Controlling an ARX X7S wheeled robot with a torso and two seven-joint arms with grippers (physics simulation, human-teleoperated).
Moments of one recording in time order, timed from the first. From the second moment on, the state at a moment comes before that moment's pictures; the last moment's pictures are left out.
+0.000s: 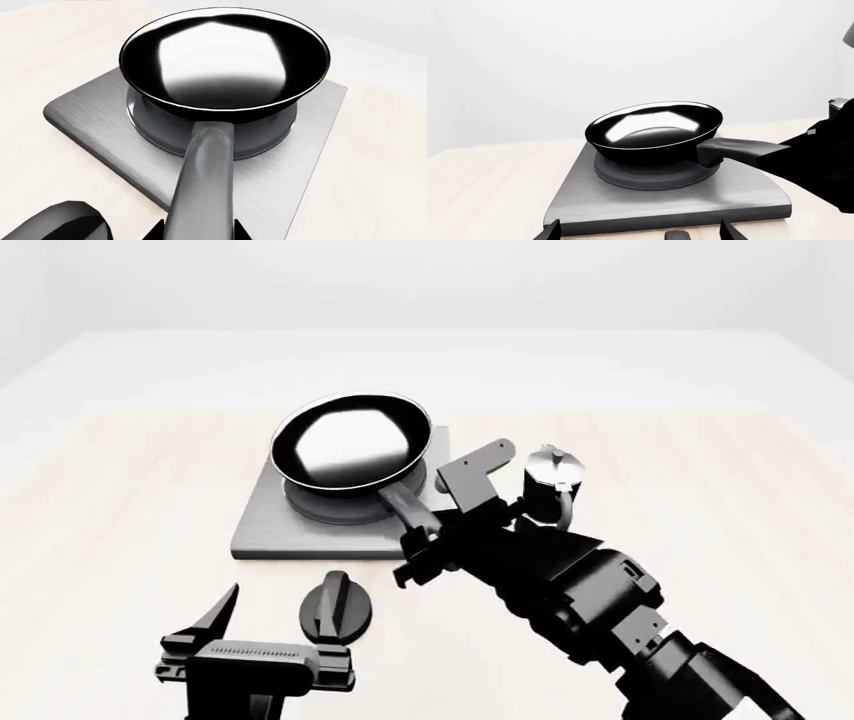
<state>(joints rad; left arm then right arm) 0.03 -0.38 0.36 0.26 -0.24 -0.04 -0.39 0.97 0.24 -0.85 0.39 0.76 0.64 0.04</state>
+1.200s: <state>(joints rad) -0.01 -0.40 0.36 0.35 -0.24 -0.11 -0.42 0.78 0.43 -0.67 -0.12 0.76 0.52 0.32</state>
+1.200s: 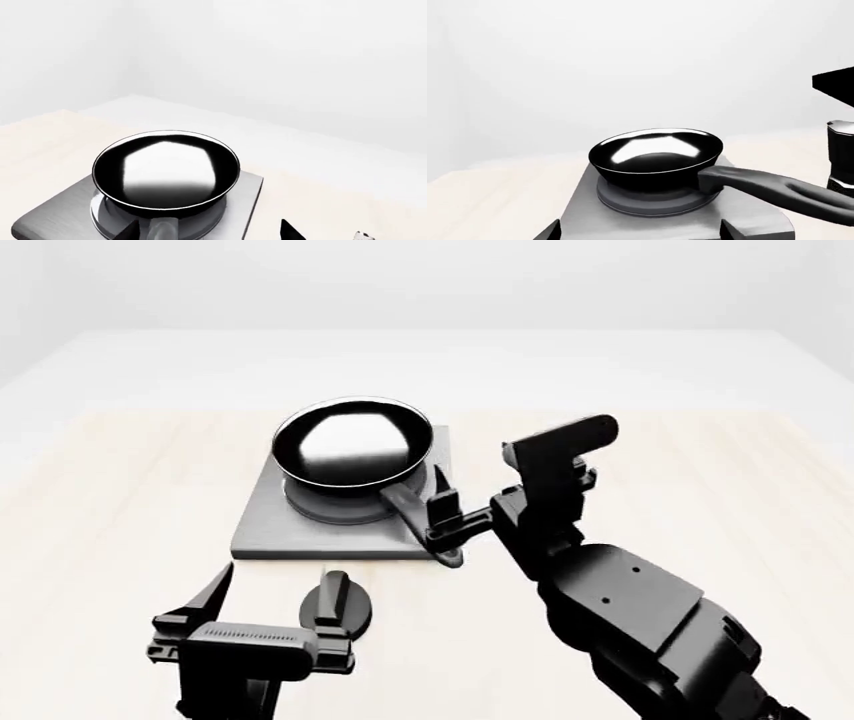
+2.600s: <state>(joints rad) 0.00 -0.53 0.36 0.91 -0.21 -0.38 -0.52 0.42 0.79 -0.46 -0.86 0.78 0.40 0.70</state>
